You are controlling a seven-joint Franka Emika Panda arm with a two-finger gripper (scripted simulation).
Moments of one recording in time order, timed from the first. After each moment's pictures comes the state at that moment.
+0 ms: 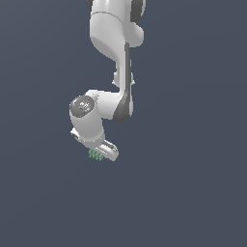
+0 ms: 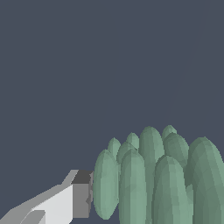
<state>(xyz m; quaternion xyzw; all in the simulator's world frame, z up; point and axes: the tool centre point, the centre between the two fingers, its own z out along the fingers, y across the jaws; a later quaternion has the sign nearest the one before) 0.049 -0.114 0.083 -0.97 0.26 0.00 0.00</state>
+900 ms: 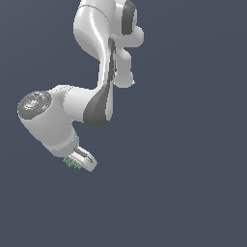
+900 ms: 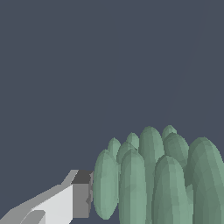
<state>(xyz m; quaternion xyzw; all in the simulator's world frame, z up) 0.109 -0.183 0.144 -0.97 0.26 0.00 0.00</state>
